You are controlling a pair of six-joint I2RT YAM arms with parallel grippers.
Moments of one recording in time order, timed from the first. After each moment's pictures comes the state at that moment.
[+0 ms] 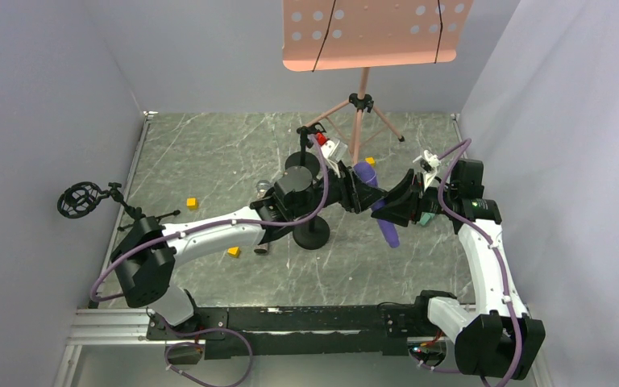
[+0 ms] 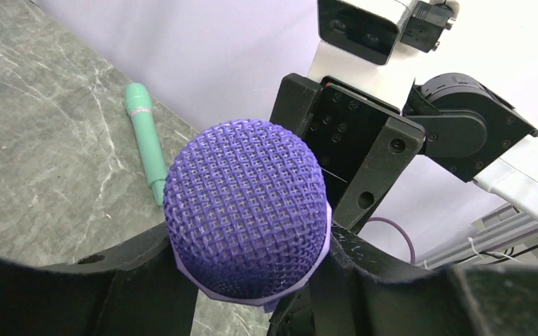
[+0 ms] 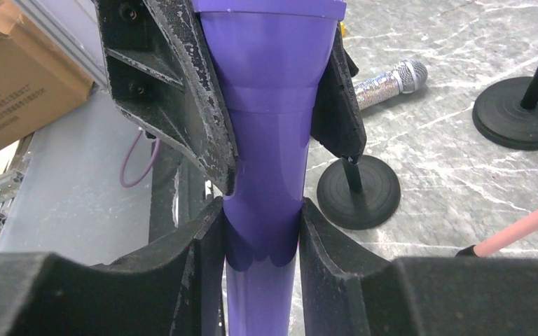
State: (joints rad) left arm -1.01 1.56 1.12 0.56 0.17 -0.61; right arm -0.11 1.02 0.89 -0.64 -1.48 -0.43
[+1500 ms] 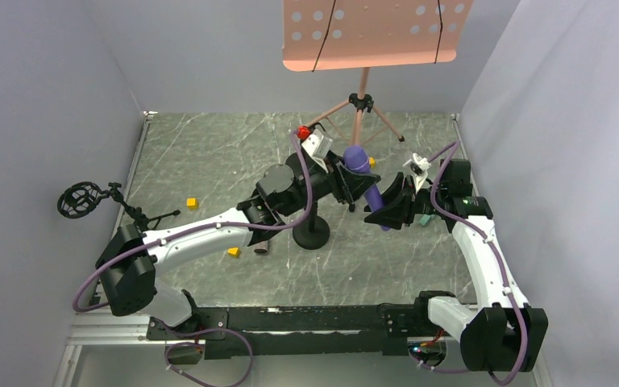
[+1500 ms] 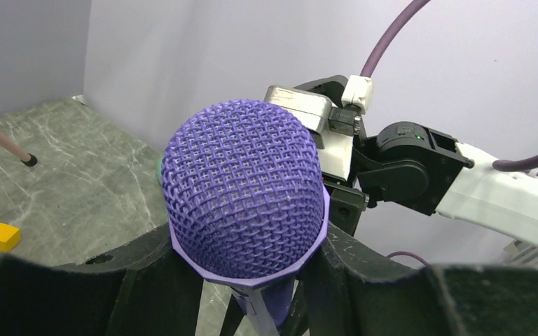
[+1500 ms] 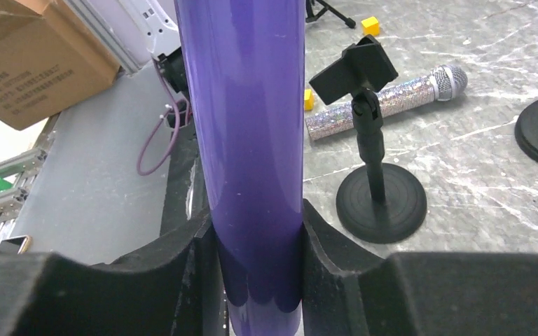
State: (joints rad) left arm -1.00 1.47 1.10 0.64 0.11 -0.48; right arm -0.03 1.05 0.86 -0.60 -1.50 -0.45
